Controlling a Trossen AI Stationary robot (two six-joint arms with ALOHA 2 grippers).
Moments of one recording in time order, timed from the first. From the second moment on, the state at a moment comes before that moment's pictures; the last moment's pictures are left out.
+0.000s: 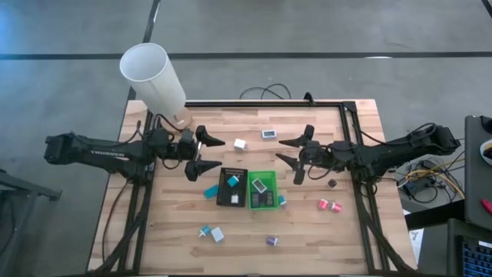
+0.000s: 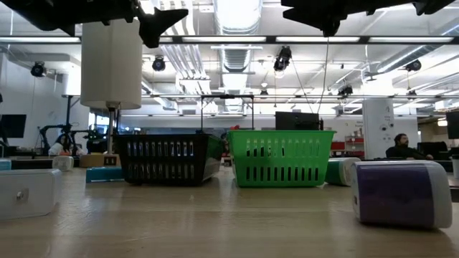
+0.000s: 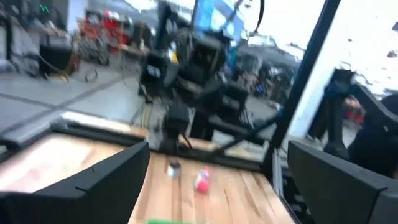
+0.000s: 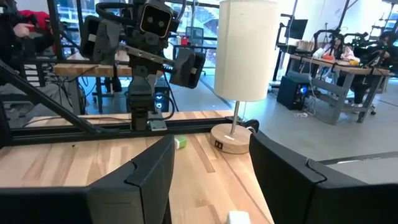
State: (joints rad) left arm 0.07 0.97 0.50 0.55 0.15 -0.27; right arm 0.15 1.07 0.60 0.45 0.42 -0.03
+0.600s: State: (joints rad) left arm 0.23 1.29 0.91 -0.14 -0.03 -0.16; right arm 0.14 1.07 0.60 0.45 0.42 0.00
